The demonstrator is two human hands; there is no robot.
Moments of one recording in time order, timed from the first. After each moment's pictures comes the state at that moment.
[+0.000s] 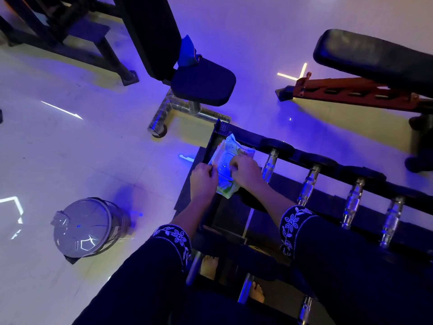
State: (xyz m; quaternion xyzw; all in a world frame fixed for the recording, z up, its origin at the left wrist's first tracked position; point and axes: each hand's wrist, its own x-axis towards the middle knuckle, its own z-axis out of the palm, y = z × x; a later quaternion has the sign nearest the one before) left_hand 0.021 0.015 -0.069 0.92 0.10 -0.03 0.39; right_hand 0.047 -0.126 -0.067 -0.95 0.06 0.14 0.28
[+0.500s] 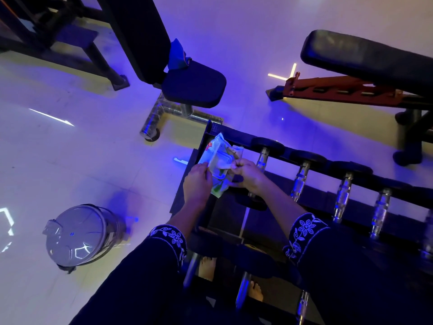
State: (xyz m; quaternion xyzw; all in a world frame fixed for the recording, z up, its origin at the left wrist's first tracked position) left_hand 0.015 0.012 -0.065 0.94 0.04 -0.04 0.34; right_hand 0.033 -0.147 -0.048 -0.61 0.28 0.27 0.69
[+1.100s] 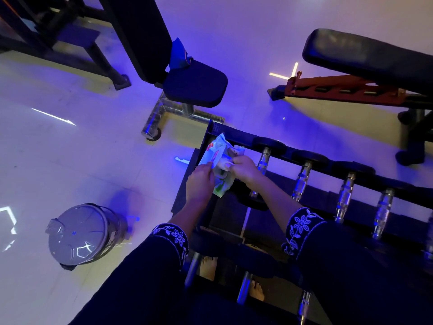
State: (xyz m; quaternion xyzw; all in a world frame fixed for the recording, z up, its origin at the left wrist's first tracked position) left_hand 0.017 0.013 -0.075 0.95 0.00 -0.05 0.32; right_hand 0.048 -0.136 -0.050 -0.77 0.19 0.24 0.56
